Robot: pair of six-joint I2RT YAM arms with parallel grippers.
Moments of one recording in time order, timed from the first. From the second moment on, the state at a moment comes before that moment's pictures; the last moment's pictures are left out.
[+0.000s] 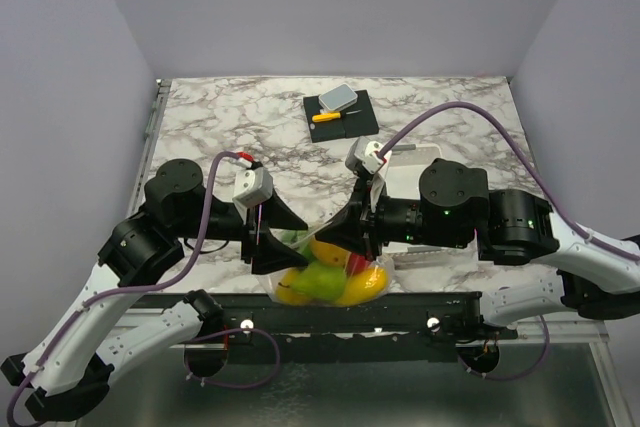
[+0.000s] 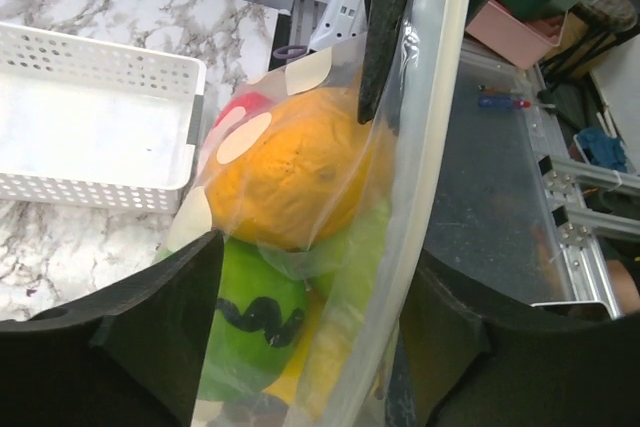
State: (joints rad) left arm -0.74 0.76 1.17 -0.63 0.85 -0.11; right arm 1.43 1.21 1.67 -0.70 0.09 0.26
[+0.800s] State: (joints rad) left arm -0.74 0.75 1.16 -0.63 0.86 -0.11; right arm 1.43 1.20 1.67 -0.68 0.09 0.26
